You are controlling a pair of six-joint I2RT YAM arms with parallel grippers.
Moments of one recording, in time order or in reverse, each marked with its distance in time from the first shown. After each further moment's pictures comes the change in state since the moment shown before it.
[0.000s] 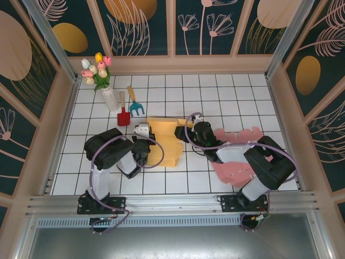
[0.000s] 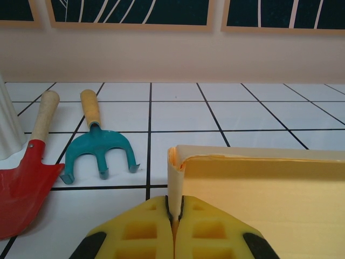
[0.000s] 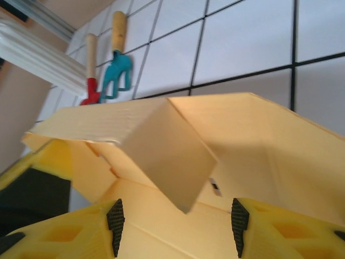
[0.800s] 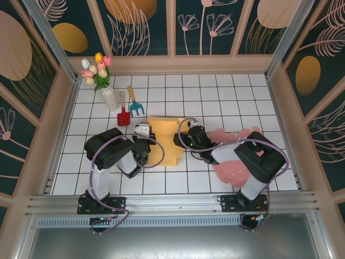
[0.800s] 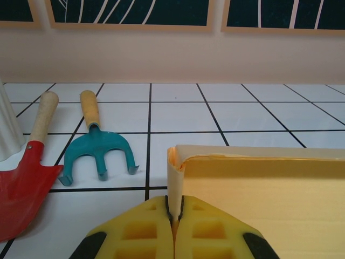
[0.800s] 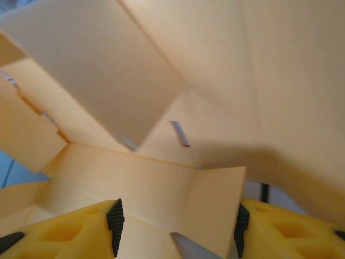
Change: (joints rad) left arm 0.000 0.006 0.009 0.000 0.000 0.004; right arm 0.058 0.105 0.013 -0.021 0.042 -0.029
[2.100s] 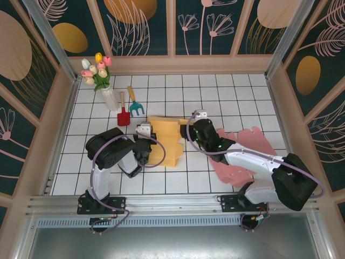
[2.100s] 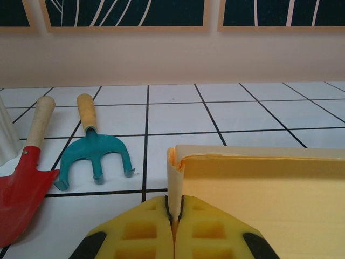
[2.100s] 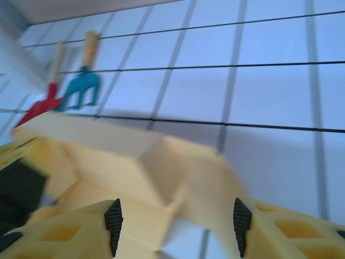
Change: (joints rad) left arm -0.006 0.011 0.015 0.000 -0.002 0.027; right arm -0.011 -0.378 0.086 -0.411 0.246 -0.243
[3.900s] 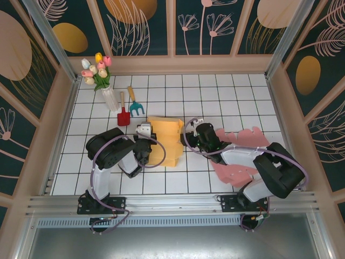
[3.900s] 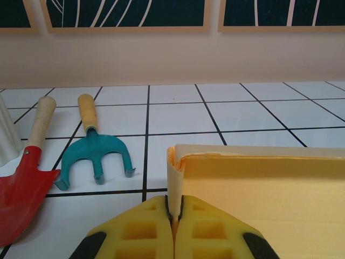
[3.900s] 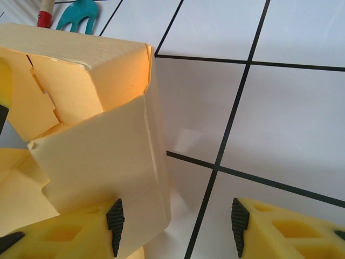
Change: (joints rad) left arm -0.005 0.002 0.000 0.000 -0.007 0.003; right arm -0.052 0.162 -0.126 0.229 -0.249 -0.071
